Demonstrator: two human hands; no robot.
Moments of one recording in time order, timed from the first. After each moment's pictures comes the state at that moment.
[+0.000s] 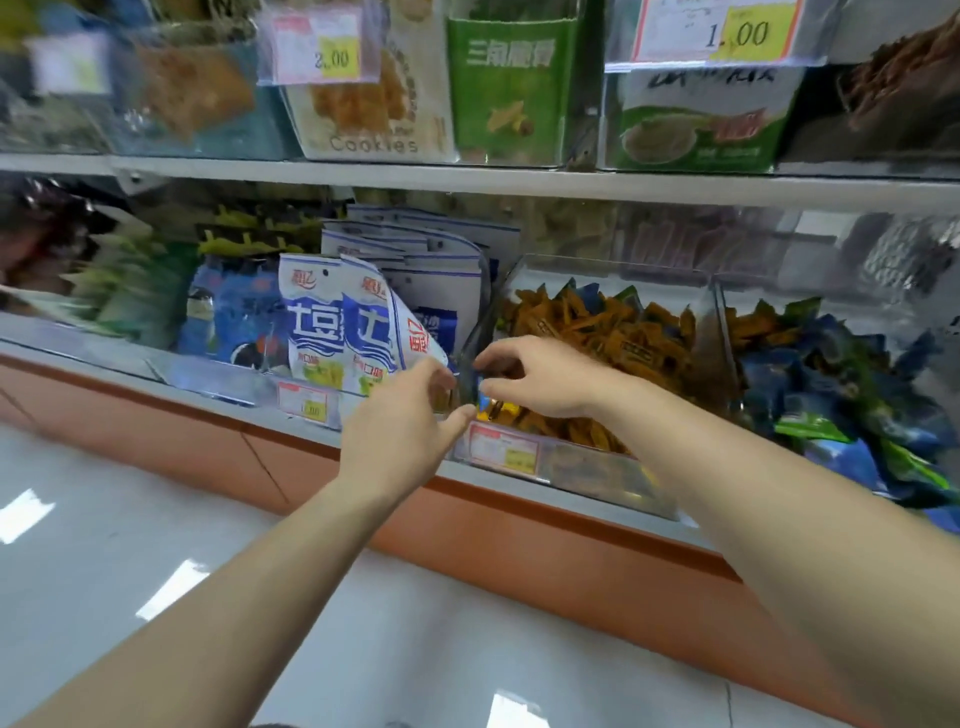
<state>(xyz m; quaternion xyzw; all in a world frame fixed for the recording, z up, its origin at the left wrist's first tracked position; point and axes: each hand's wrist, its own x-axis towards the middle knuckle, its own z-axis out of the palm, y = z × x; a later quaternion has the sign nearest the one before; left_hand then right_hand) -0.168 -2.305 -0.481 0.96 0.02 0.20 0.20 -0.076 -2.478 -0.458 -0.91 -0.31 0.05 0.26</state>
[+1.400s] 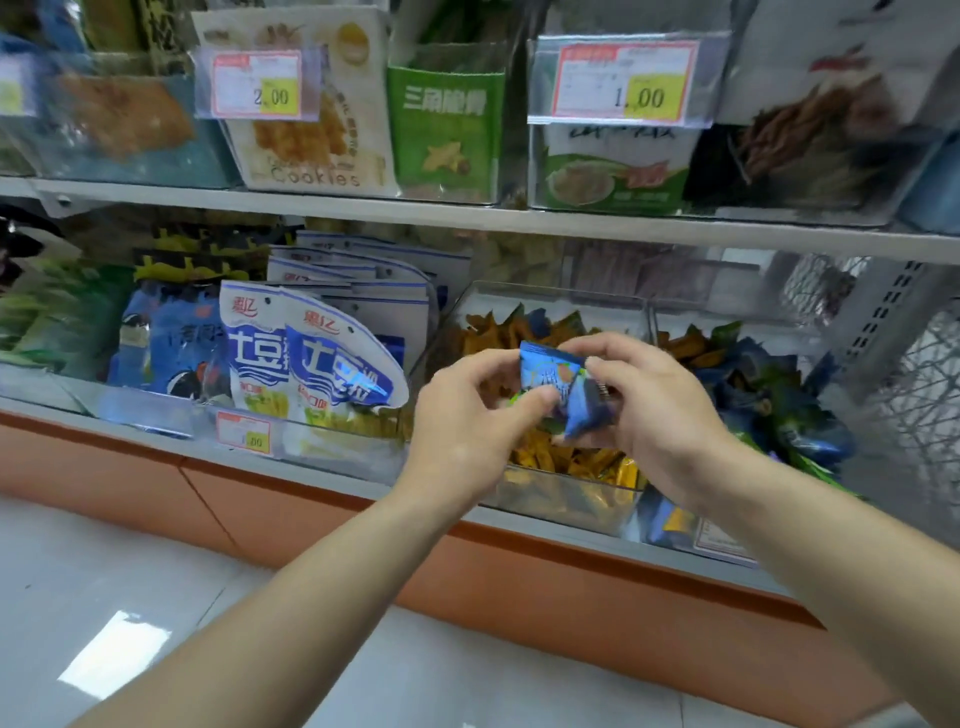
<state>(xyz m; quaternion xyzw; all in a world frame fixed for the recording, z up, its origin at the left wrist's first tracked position) -0.180 -2.404 -0.433 0.80 -0.10 0.18 0.56 -0.165 -2.571 -0.414 -0.70 -0.08 0.03 0.71</state>
